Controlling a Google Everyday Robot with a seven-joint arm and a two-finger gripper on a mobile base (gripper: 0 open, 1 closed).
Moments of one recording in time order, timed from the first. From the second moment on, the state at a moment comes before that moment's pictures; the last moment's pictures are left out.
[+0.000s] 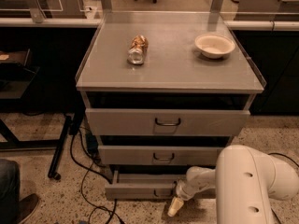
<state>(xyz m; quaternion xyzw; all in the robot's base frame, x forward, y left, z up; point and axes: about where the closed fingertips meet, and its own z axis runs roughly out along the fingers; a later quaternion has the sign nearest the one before) 0.525 -0.140 0.159 -0.55 0.81 0.14 0.12</state>
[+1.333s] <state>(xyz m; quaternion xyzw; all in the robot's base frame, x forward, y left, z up) 0.471 -0.202 0.217 -0.52 0.84 0.11 0.09</state>
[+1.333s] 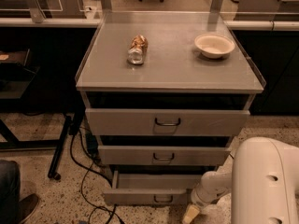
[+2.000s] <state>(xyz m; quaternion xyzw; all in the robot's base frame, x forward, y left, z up) 0.477 -0.195 0.187 -0.53 0.84 0.11 0.08</state>
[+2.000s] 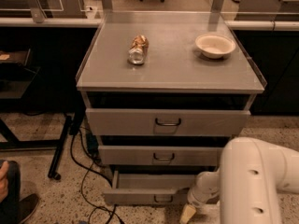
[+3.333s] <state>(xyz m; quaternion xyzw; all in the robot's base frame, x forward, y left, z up) 0.465 -0.190 0.152 -0.56 0.82 0.09 0.04</state>
